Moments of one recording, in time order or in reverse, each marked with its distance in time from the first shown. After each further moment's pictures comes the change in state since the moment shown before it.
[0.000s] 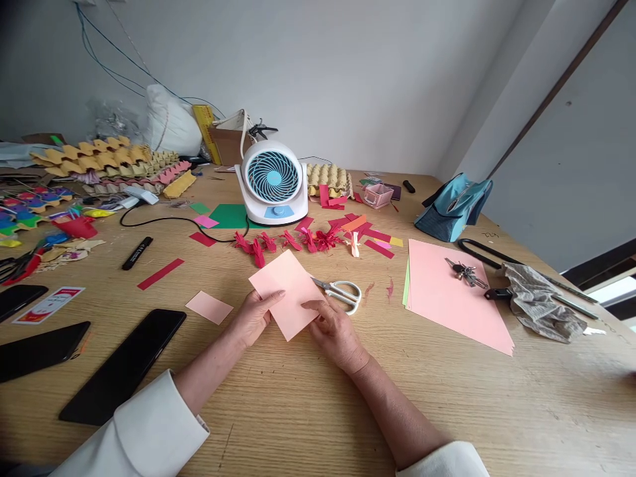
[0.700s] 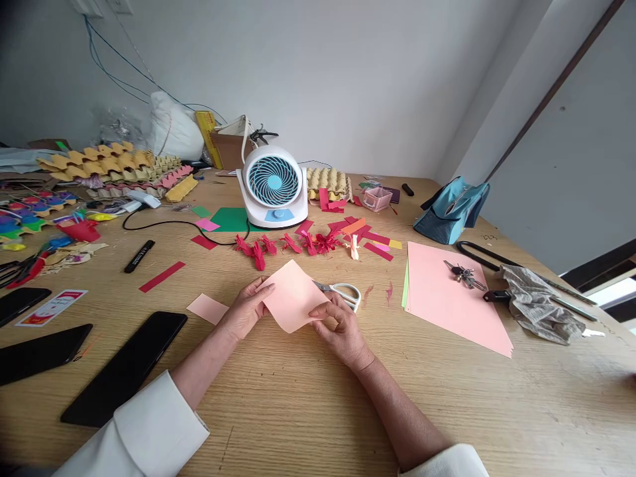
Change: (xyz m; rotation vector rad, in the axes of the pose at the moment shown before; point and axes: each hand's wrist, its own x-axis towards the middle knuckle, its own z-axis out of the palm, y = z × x) left_hand 0.016 0.009 -0.023 0.073 -0.096 0.062; right_hand 0.003 0.003 -0.011 0.088 0.092 -0.010
